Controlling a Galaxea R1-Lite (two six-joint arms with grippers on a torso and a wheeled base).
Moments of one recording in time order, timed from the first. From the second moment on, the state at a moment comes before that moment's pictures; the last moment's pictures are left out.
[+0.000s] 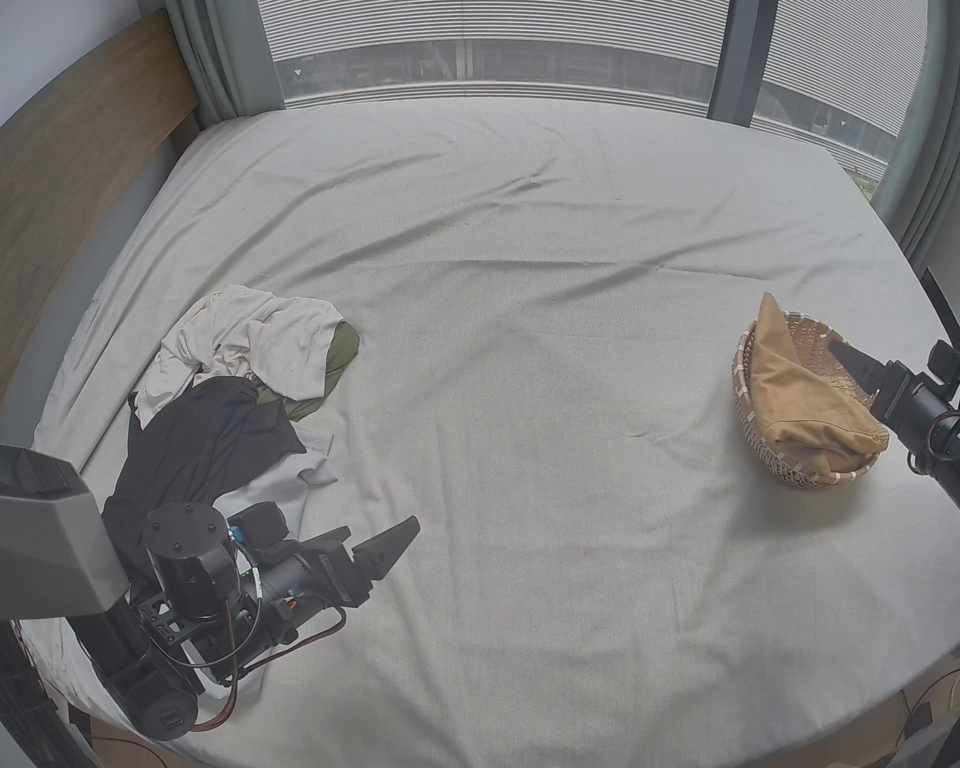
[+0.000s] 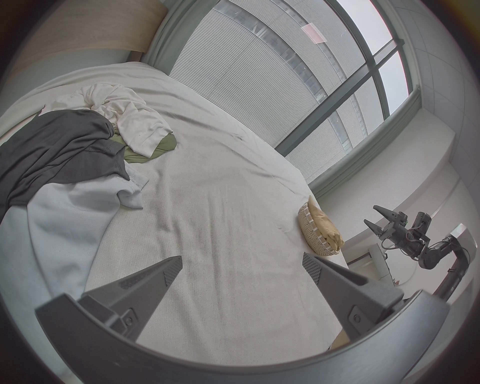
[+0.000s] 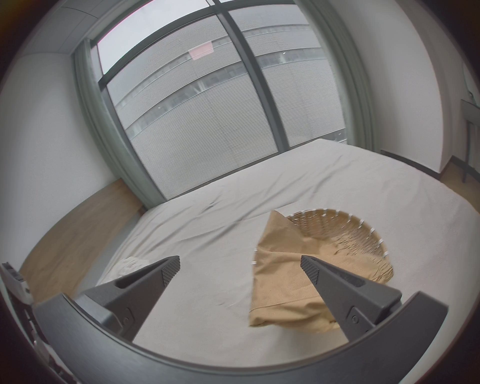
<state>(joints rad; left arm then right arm) -0.52 1.97 -0.22 -1.55 -0.04 -0.54 0.01 1.42 -0.46 -0.95 0.21 0.37</state>
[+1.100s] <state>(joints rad) -0.46 0.94 -0.02 -0.83 -0.12 -0.30 0.33 0.61 -0.06 -0.47 0.25 0.11</state>
